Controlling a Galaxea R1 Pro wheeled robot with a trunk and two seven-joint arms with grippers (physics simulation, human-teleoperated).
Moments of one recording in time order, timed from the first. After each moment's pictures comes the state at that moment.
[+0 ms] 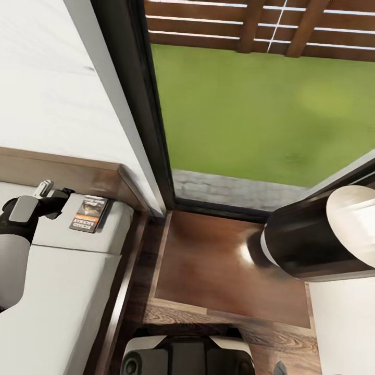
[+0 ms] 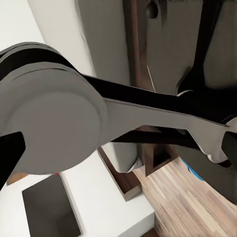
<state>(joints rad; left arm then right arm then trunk) -1.20 0.36 0.35 -0.56 0.84 0.52 0.29 -0.46 -0.26 -0.38 -0.13 0.50 0.08 1.42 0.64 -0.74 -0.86</state>
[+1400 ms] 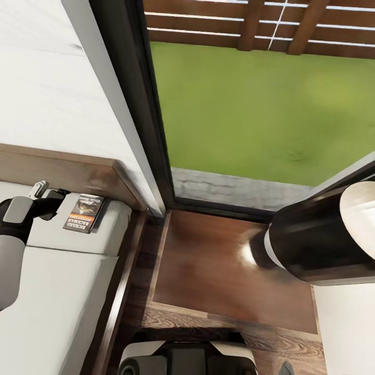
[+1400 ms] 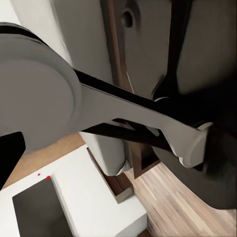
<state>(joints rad) -1.19 0.38 0.35 -0.56 0.84 0.52 0.29 -0.46 -0.29 -0.38 -0.13 0.50 0.08 1.40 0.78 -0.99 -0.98</state>
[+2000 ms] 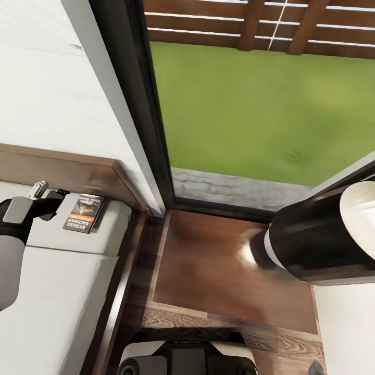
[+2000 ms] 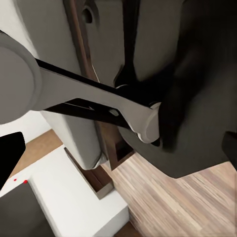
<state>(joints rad) -1.19 0.38 0.35 -0.56 0.84 0.52 0.29 -0.46 -0.42 -0.38 -0.14 0.50 0.08 1.40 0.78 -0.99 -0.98</state>
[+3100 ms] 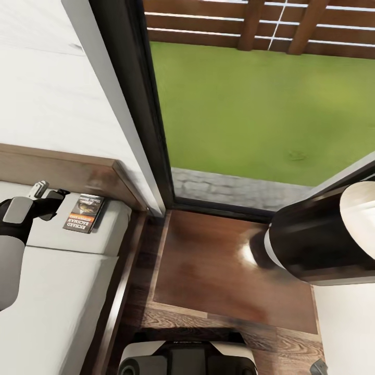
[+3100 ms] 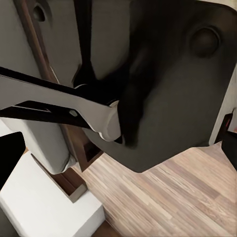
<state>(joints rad) -1.19 0.38 0.35 -0.56 0.84 0.52 0.29 -0.46 -0.42 -0.38 -0.14 0.50 0.08 1.23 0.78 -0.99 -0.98</state>
